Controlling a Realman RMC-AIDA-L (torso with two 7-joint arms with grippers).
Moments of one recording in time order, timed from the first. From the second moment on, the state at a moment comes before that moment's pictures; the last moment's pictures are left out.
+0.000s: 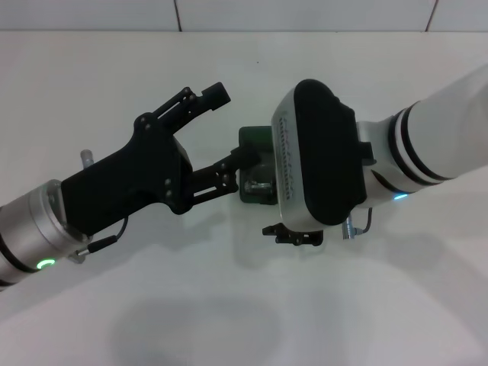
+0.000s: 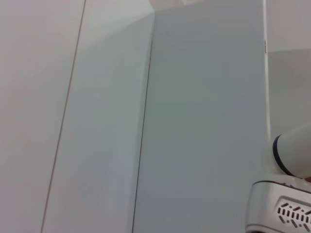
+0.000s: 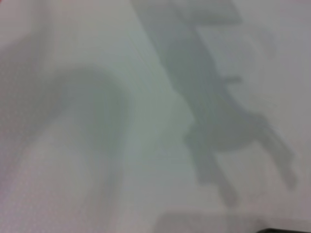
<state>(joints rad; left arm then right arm) -0.49 -2.02 1.80 0.17 0.49 1.78 -0.73 0.59 2.03 -1.94 -1.55 -2.43 -1.23 2.20</state>
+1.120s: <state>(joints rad) -0.48 -2.02 1.80 0.18 0.49 1.79 -0.73 0.59 2.03 -1.93 -1.55 -2.44 -1.24 2.20</state>
